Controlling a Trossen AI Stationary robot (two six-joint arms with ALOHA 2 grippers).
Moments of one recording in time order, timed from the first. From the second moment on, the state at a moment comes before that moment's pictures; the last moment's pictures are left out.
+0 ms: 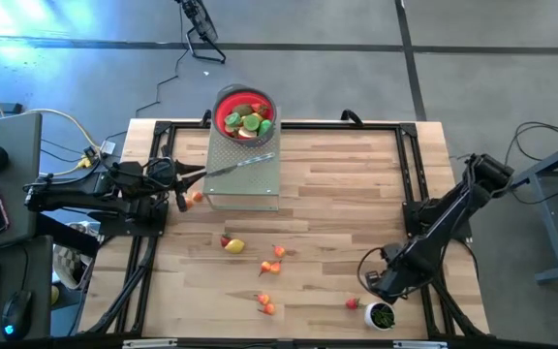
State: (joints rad) left arm -0.01 0.27 0.46 -0.29 -0.44 0.09; right arm 0.83 1.46 0.88 -0.89 -0.24 2.28
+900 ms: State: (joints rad) left arm -0.01 0.27 0.46 -0.29 -0.44 0.11; right arm 0.78 1.46 0.75 -0.66 -0.21 2.44
